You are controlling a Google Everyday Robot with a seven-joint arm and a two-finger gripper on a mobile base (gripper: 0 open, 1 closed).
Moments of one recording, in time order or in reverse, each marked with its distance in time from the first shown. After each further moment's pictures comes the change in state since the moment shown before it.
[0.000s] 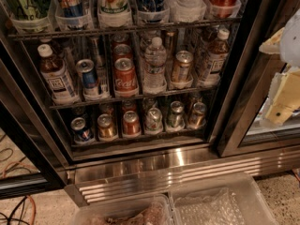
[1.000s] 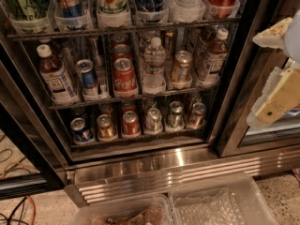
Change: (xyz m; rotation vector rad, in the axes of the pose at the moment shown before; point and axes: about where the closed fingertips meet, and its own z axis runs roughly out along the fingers) arm -0.038 0.019 -0.024 0.026 -0.218 0.017
